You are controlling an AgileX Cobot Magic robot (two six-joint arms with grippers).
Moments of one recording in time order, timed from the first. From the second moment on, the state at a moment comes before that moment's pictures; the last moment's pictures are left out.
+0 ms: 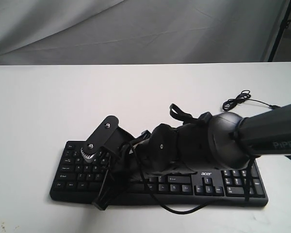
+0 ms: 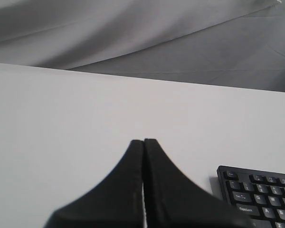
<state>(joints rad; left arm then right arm) 0.01 0.00 0.00 0.02 0.28 -0.12 0.89 1.96 -1.03 0.77 0.09 -0.94</state>
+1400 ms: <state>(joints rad) 0.01 0.00 0.00 0.02 0.28 -0.12 0.86 1.93 -1.03 0.70 0.13 -0.91</state>
